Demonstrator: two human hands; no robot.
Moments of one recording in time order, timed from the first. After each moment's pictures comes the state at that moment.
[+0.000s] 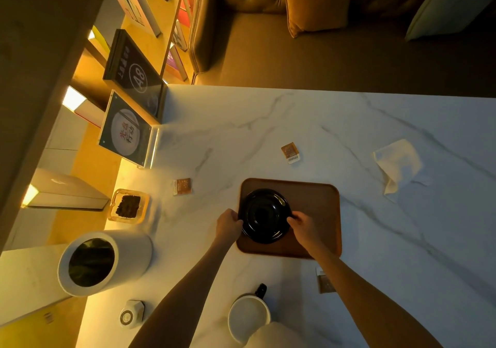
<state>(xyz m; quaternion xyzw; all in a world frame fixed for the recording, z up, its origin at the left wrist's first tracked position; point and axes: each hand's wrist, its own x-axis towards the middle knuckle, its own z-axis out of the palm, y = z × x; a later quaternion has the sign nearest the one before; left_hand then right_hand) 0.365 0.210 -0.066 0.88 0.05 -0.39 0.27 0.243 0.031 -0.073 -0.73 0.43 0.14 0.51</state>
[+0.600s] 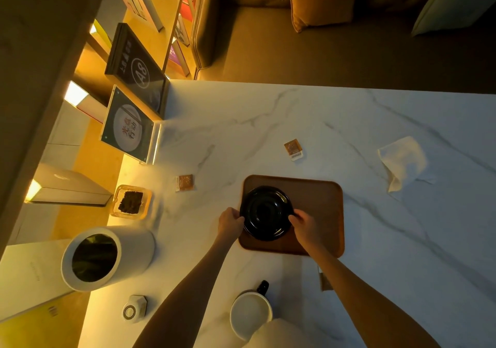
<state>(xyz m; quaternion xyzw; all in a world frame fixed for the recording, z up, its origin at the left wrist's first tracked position) 0.364 0.214 -0.073 0.88 0.08 -0.38 0.29 0.240 0.040 -0.073 -0.74 0.42 0.11 0.50</state>
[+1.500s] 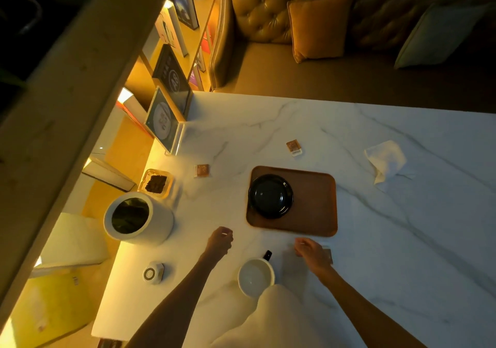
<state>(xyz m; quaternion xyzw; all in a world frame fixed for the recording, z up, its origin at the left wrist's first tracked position) 0.276 0.327 -0.002 0.78 0.12 -0.44 0.43 0.122 0.106 -0.014 -0.69 0.46 0.16 0.53</state>
